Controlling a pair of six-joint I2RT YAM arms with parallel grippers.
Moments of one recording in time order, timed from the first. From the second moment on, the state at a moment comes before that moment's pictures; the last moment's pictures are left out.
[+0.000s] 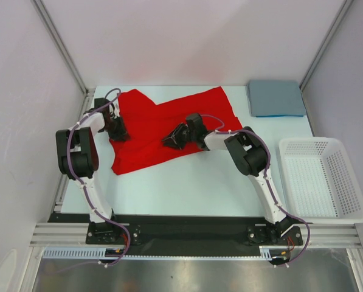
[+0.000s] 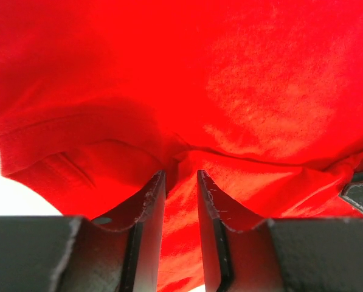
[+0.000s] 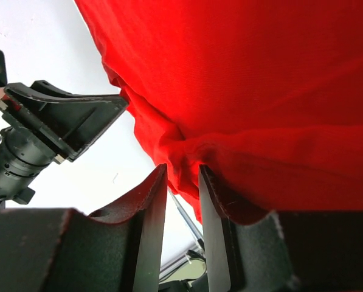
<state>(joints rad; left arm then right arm) 0.12 2.01 1.42 -0.58 0.29 -0.22 0.63 2.37 1.53 0.28 -0.48 1.42</state>
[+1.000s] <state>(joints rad) 0.11 2.02 1.42 -0.56 0.28 -0.24 0.60 2.43 1.60 0.28 -0.51 1.43</state>
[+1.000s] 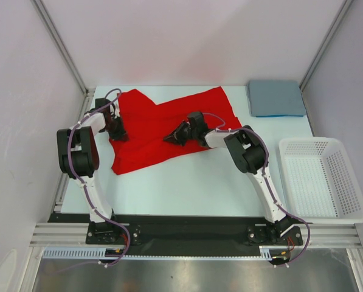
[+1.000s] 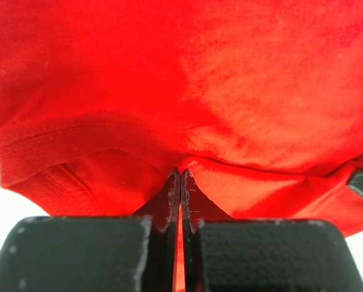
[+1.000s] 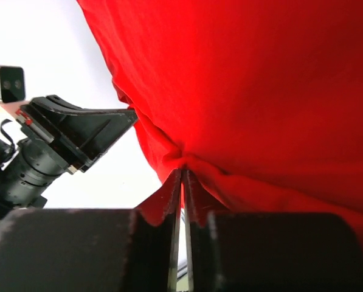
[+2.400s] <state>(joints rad) 0.09 1.11 0.78 -0.60 0.14 -0.53 0.23 1.93 1.51 -0.58 -0.29 0.53</state>
